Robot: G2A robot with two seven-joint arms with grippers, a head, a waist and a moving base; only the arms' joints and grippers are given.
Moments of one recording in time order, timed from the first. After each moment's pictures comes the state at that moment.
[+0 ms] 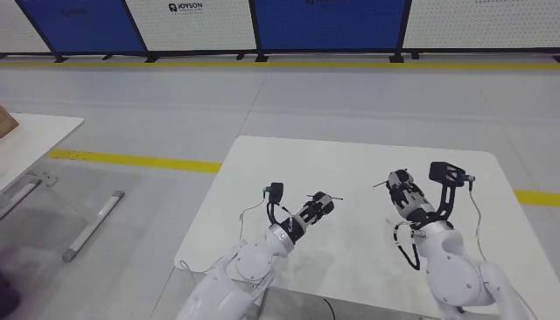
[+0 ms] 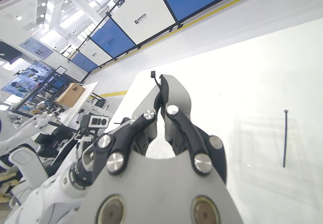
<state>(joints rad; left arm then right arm) 1.46 -1.28 -1.09 -1.60 0.00 -0.14 -0.15 -1.42 -1.24 1.22 -1.96 -0.69 0.31 0.38</state>
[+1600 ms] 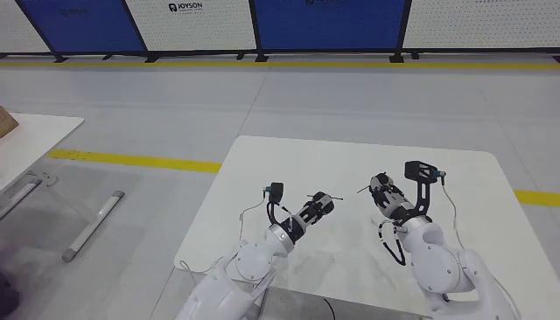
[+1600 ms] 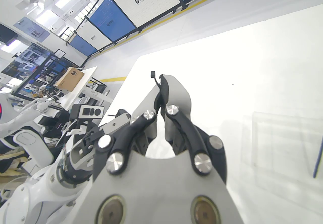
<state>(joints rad) 1.46 -1.28 -1.09 -1.60 0.00 -0.14 -0.15 -1.34 -1.25 1.14 -1.85 -0.68 0.28 0.43</state>
